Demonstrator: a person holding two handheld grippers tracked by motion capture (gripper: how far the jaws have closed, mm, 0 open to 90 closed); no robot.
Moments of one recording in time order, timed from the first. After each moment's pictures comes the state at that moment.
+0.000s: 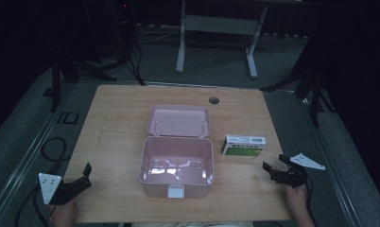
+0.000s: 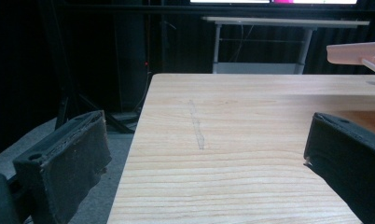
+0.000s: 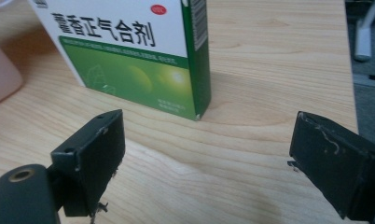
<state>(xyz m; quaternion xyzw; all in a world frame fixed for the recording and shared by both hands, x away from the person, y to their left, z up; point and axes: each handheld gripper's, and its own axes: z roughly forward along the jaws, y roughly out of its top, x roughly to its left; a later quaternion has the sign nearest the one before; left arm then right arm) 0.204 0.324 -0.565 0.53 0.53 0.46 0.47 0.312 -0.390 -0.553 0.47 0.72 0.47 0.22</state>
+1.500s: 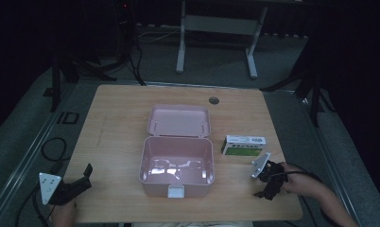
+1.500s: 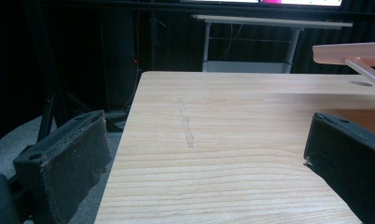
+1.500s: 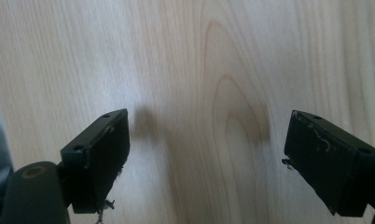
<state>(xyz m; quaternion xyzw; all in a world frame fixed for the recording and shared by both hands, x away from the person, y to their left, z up) 0.204 0.325 -0.565 0.54 0.53 0.44 0.49 0.322 -0.304 -0.515 0.07 0.99 0.11 0.02</state>
